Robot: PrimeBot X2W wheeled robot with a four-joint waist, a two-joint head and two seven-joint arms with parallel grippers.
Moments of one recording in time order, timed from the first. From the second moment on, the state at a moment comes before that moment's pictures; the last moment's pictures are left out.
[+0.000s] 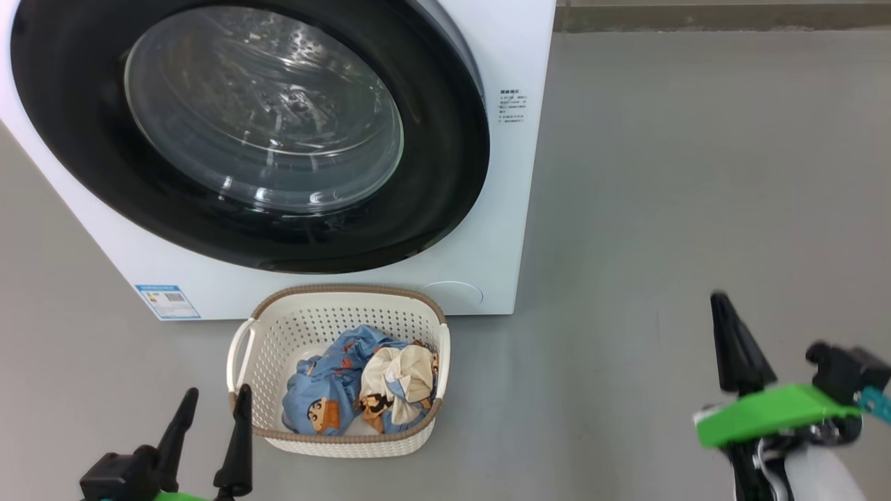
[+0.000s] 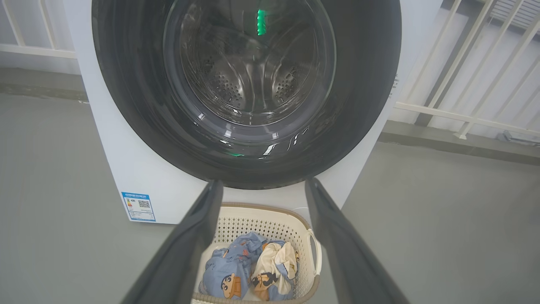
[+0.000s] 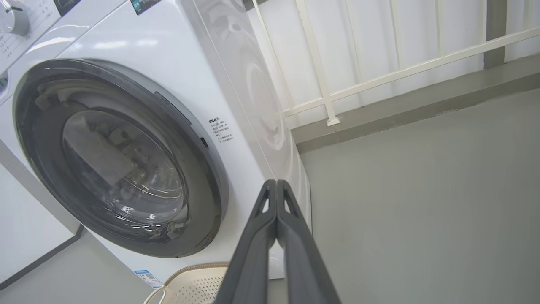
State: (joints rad) left arm 0.00 0.15 -0.12 0.17 -0.40 -0.13 -0.26; right arm -0.18 -0.10 -0.04 0.30 0.48 0.13 -0.25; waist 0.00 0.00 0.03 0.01
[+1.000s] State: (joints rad) left arm -0.05 0.16 -0.19 0.17 -0.42 -0.13 -0.26; right arm -0.69 -0.25 0.16 0.47 1.29 0.13 -0.15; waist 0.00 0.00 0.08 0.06
